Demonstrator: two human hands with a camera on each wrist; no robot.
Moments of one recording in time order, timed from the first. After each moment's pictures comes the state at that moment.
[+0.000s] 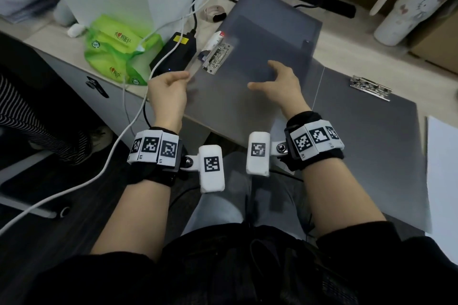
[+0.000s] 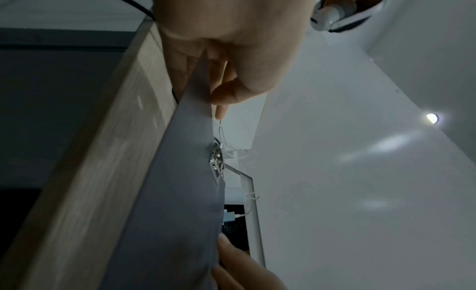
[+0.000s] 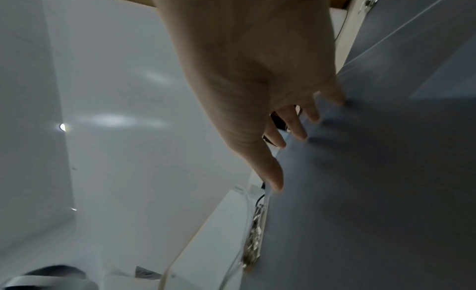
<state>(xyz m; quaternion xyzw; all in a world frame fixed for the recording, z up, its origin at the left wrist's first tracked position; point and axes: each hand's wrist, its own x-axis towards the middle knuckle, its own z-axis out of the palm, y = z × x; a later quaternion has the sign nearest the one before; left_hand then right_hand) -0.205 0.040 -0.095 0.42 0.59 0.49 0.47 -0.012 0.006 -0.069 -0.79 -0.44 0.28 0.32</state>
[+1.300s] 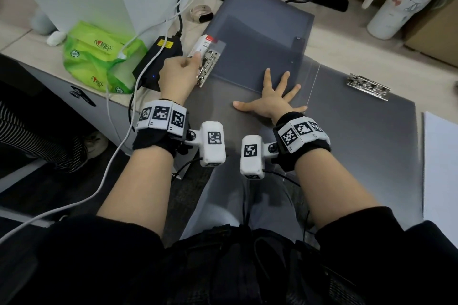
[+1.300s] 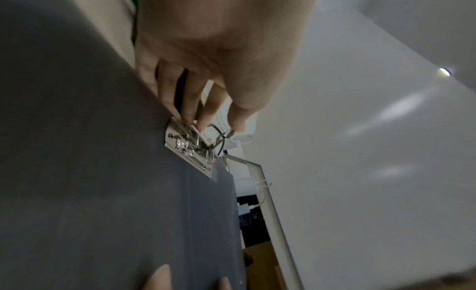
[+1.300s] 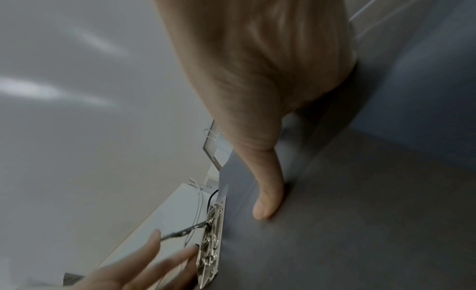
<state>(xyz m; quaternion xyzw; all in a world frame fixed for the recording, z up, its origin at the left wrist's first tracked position) -0.162 0.100 -0.098 0.58 0.62 0.36 0.40 -0.001 0.011 -0.091 -0.84 -0.42 0.33 0.04</state>
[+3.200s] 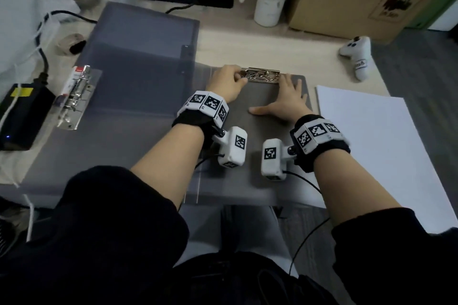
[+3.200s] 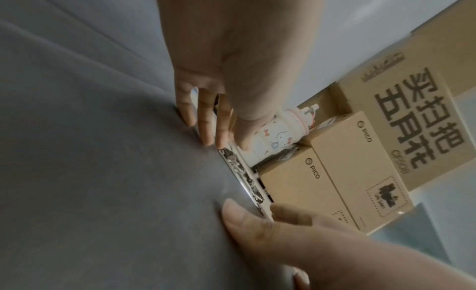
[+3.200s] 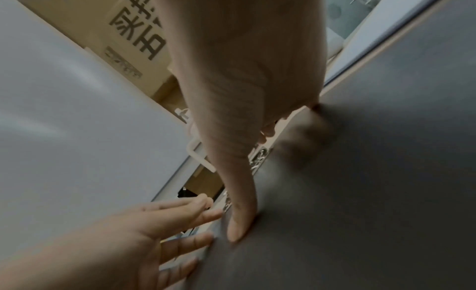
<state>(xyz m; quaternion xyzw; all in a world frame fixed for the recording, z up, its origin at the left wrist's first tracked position) 0.116 0.035 -0.104 0.84 0.37 0.13 0.37 0.211 -0.089 -0.103 -0.91 -0.33 0.22 0.15</state>
